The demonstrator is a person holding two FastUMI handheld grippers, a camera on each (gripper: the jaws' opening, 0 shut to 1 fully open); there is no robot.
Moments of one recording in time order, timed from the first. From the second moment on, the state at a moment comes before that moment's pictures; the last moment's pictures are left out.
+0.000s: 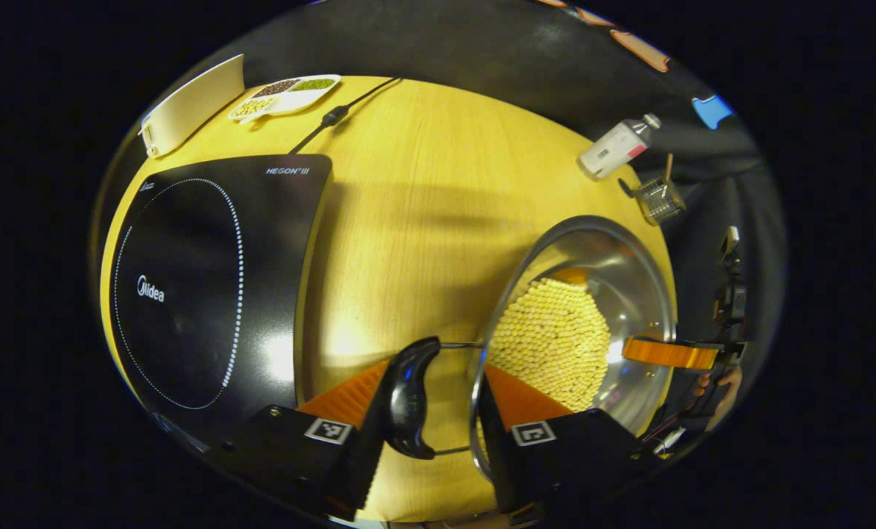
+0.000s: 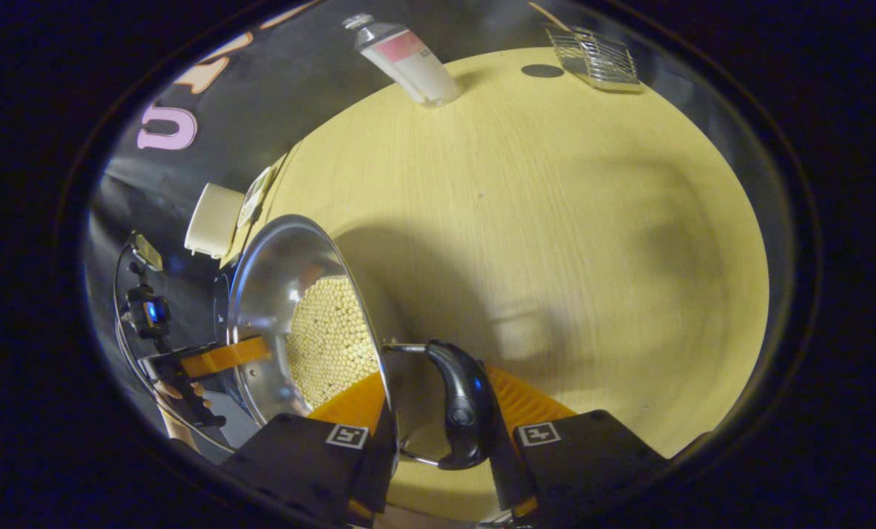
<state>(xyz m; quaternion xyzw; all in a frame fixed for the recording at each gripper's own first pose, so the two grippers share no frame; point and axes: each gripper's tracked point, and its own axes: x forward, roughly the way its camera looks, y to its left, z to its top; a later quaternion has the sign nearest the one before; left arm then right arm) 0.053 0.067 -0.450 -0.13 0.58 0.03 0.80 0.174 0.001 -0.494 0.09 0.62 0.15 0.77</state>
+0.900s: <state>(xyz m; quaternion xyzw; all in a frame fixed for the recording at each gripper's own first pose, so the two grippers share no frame) 0.007 0.057 -0.394 -0.12 0.58 0.01 0.81 0.126 0.003 -0.439 0.10 0.61 0.15 0.77</state>
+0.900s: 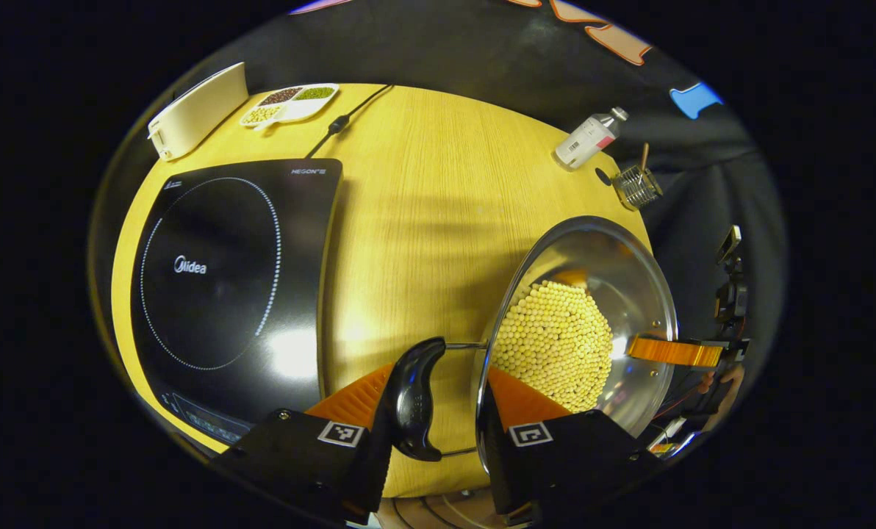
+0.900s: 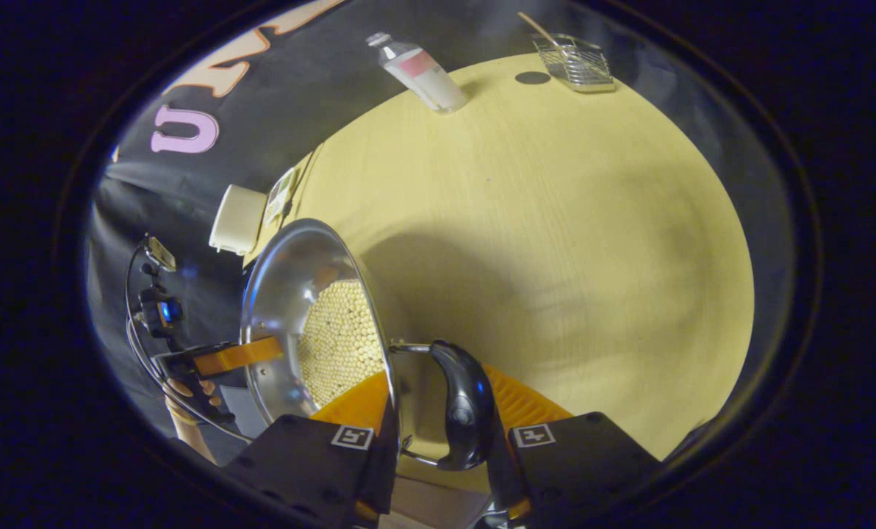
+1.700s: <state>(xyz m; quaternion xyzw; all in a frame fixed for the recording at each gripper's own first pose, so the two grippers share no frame) -0.049 0.199 -0.330 -0.11 0.54 0.00 0.83 0.042 0.151 -0.417 0.12 0.60 0.16 0.77</state>
